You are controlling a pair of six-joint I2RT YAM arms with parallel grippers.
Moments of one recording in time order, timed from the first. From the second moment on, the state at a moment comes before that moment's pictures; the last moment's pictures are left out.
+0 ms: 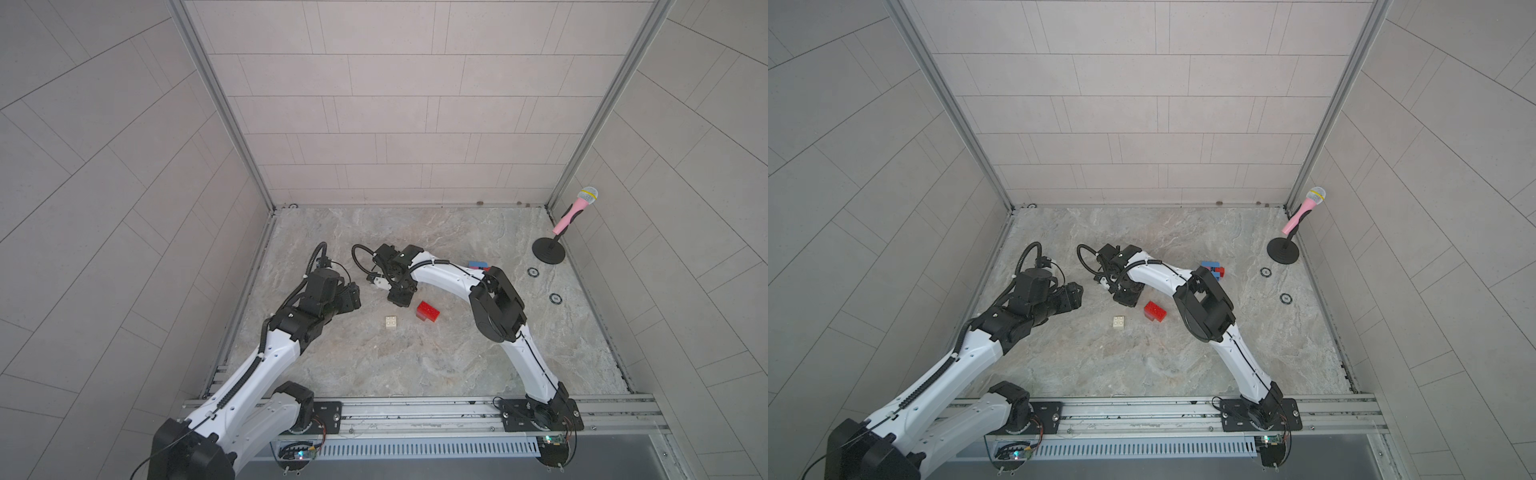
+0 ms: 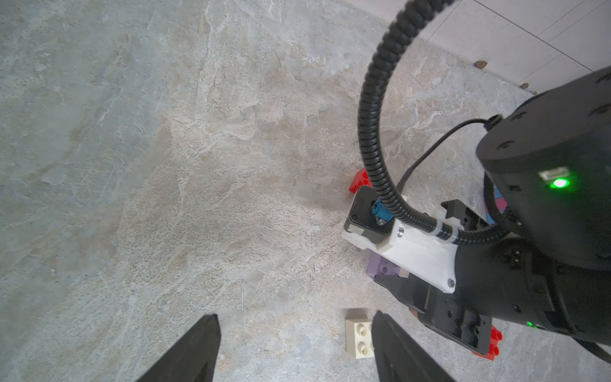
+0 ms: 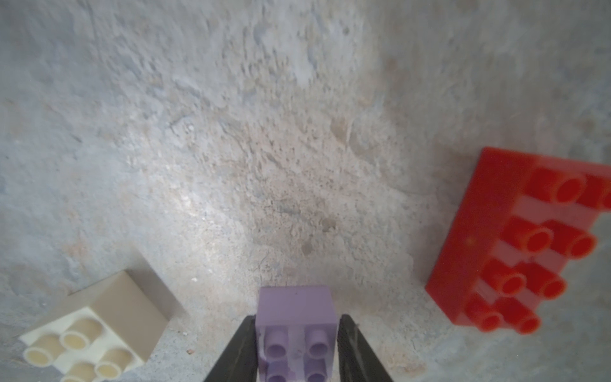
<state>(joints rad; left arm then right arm) -0.38 0.94 0.66 -0.47 -0.07 -0.53 0.79 2.30 1.93 -1.06 0.03 -0.35</state>
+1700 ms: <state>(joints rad) -0.38 0.92 0.54 -0.26 0.01 -0.50 0.80 1.87 1.56 -1.06 0.12 -0.08</state>
